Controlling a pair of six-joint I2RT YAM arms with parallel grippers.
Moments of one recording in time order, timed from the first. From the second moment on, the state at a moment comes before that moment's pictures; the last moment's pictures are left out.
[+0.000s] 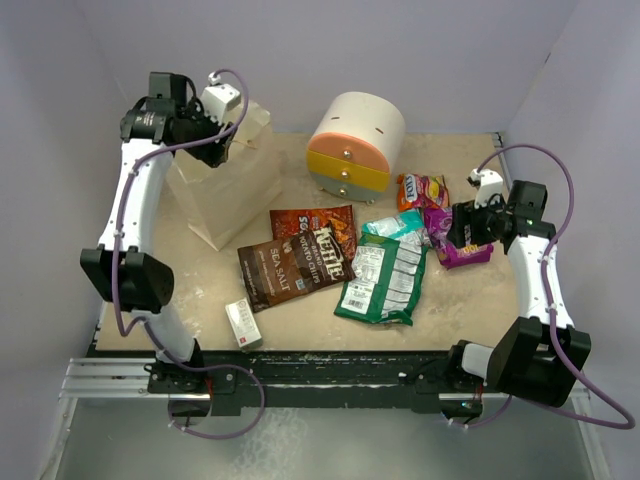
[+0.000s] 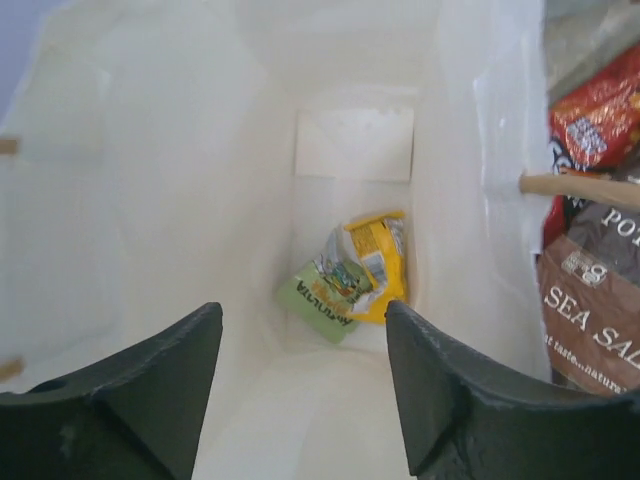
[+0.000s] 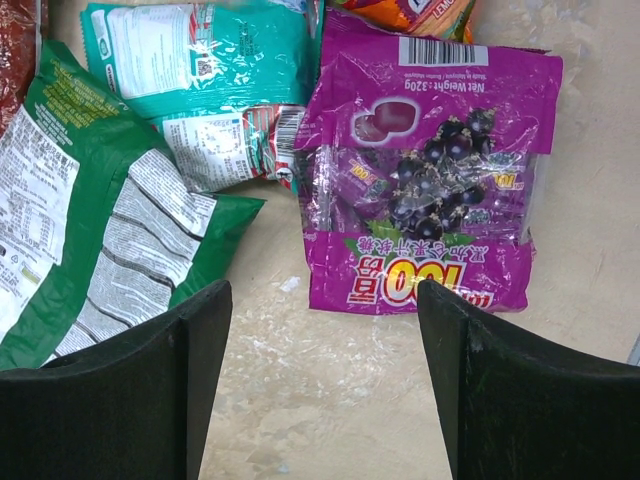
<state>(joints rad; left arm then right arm) -0.06 1.80 2.04 -1.06 0.26 0.51 -0.29 1.23 0.98 -0.64 -0.44 -0.41</state>
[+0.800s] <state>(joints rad) -0.06 1.39 1.67 -0.59 0.31 0.28 -0.14 1.62 1.30 -0.47 -0.40 -0.27</state>
